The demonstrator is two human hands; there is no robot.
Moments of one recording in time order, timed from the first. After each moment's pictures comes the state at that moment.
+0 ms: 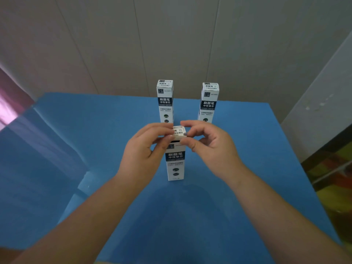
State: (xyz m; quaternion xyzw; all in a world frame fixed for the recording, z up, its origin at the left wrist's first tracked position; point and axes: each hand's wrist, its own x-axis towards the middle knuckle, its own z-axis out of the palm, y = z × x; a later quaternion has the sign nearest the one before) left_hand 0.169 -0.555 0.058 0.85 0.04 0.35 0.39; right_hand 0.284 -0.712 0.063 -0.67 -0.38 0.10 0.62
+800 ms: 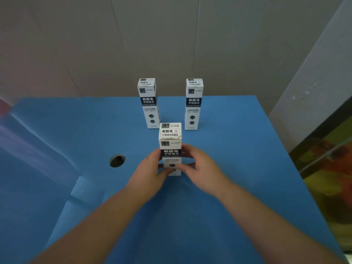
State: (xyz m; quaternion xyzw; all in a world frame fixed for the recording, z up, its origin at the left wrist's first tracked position) left_hand 0.197 -0.559 -0.035 0.88 0.12 0.09 0.45; right_hand 0.295 -0.725 -0.021 -0.76 -0.35 0.18 0.51
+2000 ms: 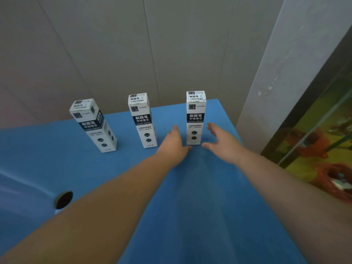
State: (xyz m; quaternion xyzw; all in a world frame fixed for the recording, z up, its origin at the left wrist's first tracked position) left_hand 0.419 -0.662 -0.026 0.92 0.14 -0.02 0.36; right_hand 0.483 -0.847 -0.032 -0.90 -0.19 0.13 0.38
